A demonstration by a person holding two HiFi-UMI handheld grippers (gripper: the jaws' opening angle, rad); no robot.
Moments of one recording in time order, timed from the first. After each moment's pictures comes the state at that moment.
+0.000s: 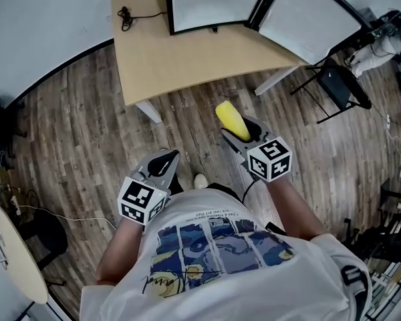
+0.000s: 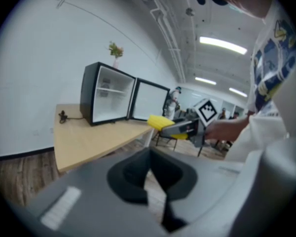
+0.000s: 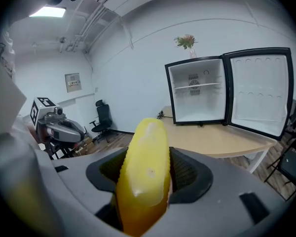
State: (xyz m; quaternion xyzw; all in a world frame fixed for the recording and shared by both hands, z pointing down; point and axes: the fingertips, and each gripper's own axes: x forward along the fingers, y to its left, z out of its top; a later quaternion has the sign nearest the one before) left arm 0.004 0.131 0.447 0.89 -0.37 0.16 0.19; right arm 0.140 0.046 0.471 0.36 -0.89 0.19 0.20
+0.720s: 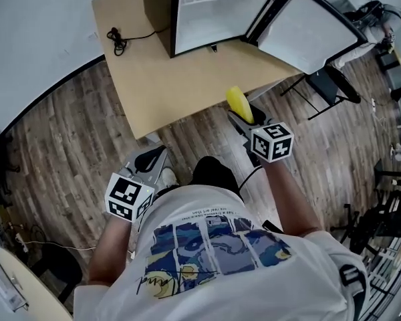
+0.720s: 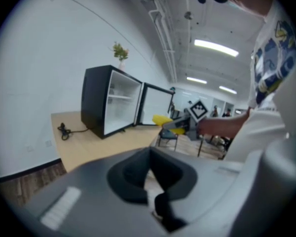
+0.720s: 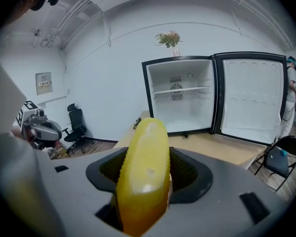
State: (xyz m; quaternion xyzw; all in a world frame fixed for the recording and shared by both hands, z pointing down) left arm -0.101 0.004 0.433 0.92 -0.32 0.17 0.16; right arm 0.113 -0.094 0.464 0.48 -0.83 0.20 0.19
